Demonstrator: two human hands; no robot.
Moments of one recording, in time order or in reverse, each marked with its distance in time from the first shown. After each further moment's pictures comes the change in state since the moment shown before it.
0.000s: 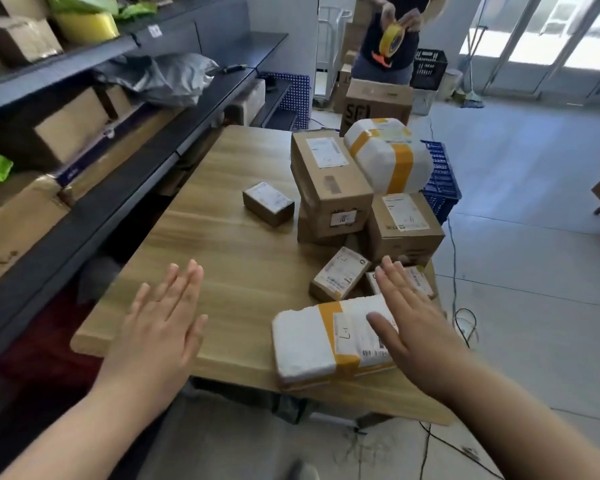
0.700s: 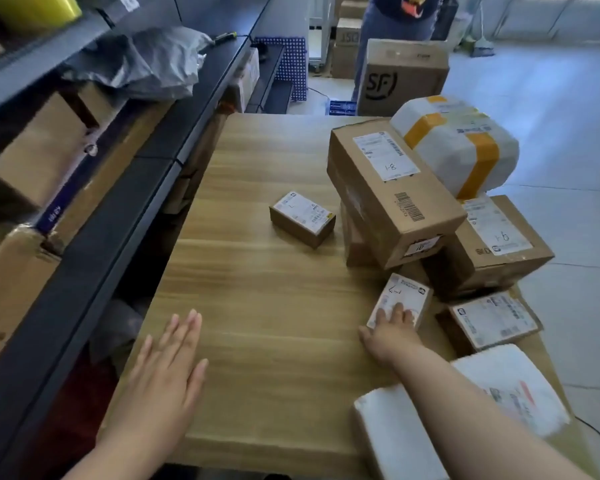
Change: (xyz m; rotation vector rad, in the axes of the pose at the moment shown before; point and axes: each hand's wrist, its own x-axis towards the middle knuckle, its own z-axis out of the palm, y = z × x) left_hand 0.098 -0.151 0.067 -0.101 -0.264 -0.094; right_hand 0.236 -0.031 0.151 0.077 -0.413 0.612
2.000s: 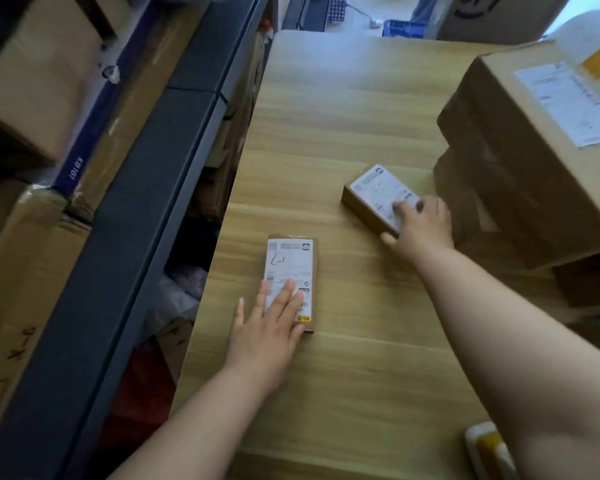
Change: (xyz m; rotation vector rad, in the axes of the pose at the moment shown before) left_hand 0.113 -0.072 0.095 0.103 -0.445 0.042; right_hand 0.135 -0.163 -0.029 -0.168 0.458 -0.156
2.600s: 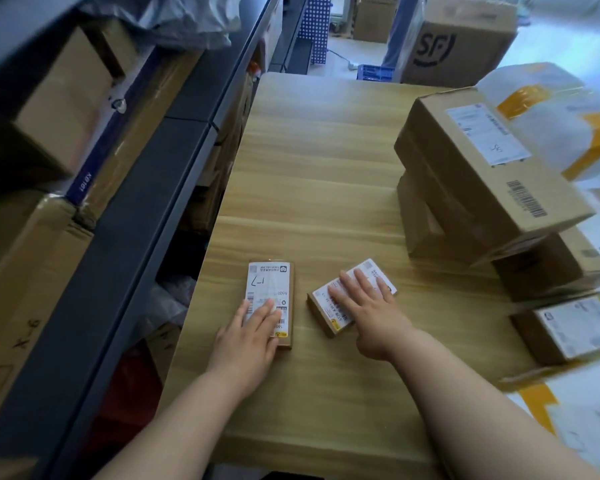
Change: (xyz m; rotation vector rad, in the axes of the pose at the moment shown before) left_hand -0.030 -0.001 0.009 -0.051 0.072 0.066; right_hand -0.138 0.005 0.010 -0.106 -0.315 -0.442
